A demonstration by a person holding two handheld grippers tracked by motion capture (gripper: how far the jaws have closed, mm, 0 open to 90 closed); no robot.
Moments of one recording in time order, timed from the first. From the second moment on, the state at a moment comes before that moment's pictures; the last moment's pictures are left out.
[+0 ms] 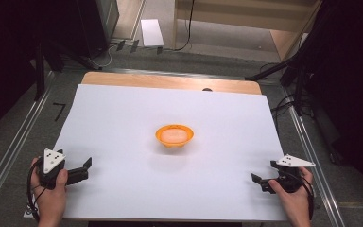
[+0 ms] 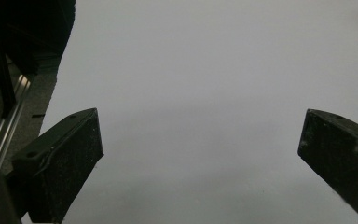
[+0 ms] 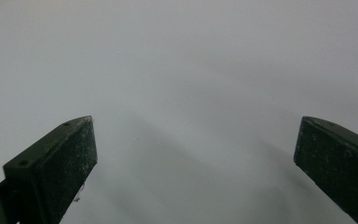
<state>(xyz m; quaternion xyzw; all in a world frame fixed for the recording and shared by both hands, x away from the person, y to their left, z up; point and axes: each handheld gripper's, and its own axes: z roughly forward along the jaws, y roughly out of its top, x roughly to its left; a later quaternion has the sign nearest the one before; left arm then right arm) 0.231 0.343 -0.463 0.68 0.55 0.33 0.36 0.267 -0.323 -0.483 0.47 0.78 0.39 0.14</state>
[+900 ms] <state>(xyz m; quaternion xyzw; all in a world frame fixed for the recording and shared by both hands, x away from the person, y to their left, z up) 0.231 0.345 -0.463 0.67 0.55 0.33 0.36 0.227 -0.371 -0.489 0.51 0.72 0.42 0.19</state>
